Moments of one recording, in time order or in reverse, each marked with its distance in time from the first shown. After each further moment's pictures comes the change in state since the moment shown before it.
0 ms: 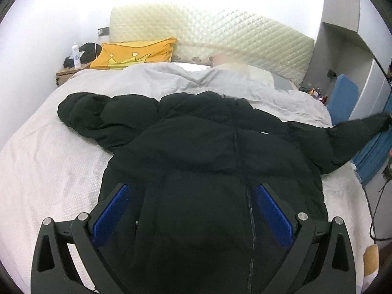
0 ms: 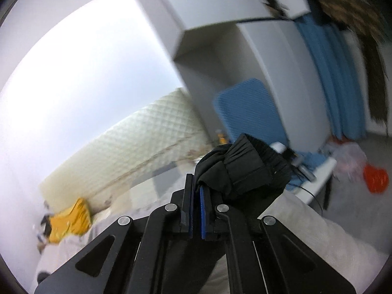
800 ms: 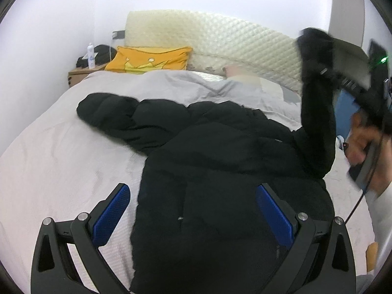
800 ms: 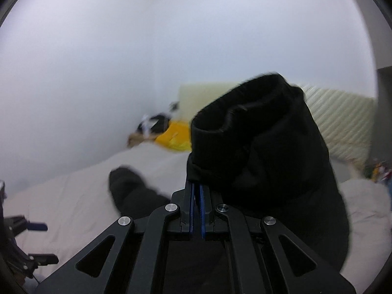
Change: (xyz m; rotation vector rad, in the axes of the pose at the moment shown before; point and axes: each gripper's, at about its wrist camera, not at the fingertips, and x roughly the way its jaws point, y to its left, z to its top) left arm -0.042 0.082 -0.023 -0.059 -0.048 0.013; right arm -0.031 0.423 -0.250 -0.590 0.309 0.720
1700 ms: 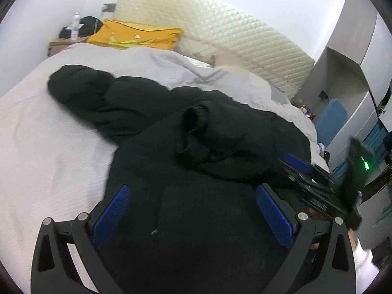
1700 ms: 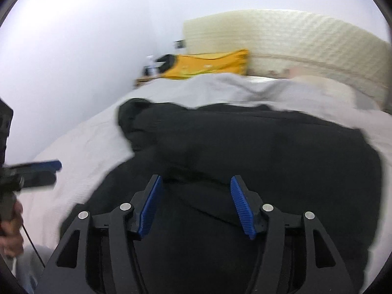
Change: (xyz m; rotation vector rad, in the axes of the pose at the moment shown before) left arm 0.075 0.002 0.023 -0.099 0.087 -0.187; right arm 0.026 0.007 -0.116 0.092 0.281 -0.075
